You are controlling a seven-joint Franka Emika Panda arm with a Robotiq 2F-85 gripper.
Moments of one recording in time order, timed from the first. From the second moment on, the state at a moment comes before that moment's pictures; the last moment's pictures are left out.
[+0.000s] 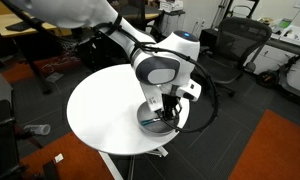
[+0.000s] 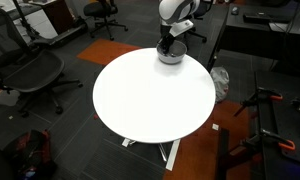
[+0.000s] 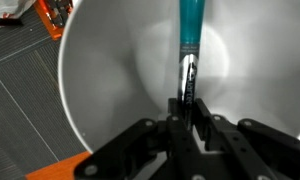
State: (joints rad) arm -0.28 0.91 -0.12 -1.42 0.12 2.34 -0.03
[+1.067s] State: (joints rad) arm -0.16 0.57 -0.14 -1.69 0.07 2.40 0.02
